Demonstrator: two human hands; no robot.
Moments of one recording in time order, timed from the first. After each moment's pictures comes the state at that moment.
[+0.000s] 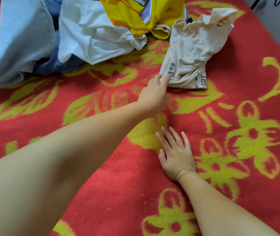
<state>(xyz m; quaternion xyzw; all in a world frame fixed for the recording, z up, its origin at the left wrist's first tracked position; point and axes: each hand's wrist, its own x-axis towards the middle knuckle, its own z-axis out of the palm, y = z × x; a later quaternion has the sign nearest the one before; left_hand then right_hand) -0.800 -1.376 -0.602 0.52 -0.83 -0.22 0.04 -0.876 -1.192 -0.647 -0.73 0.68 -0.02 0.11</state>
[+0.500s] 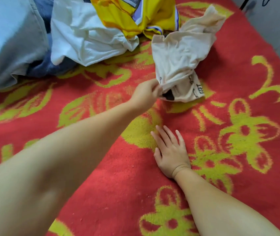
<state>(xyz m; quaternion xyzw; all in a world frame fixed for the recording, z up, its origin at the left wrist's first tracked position) -0.799 -1.367 -0.572 0.53 -0.76 -0.35 0.14 -0.888 -1.191 -0.660 -0.74 0.67 -0.04 0.11</state>
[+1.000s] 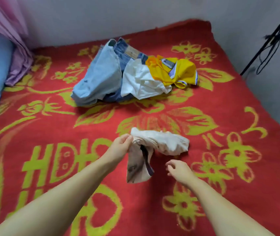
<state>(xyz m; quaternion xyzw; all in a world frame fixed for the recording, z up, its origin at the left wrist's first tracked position) -0.595 -1.190 -0.434 0.61 -0.50 -0.54 0.28 -0.826 -1.143 -0.518 -0.55 0.69 -0.06 0.46</state>
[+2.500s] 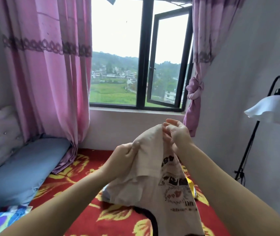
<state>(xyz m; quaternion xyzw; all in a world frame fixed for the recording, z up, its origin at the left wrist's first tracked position) -0.477 -1.117 0.005 0.46 -0.71 -0.22 0.50 -0.655 -1.174 0.064 -0.42 0.41 -0.63 0.52</state>
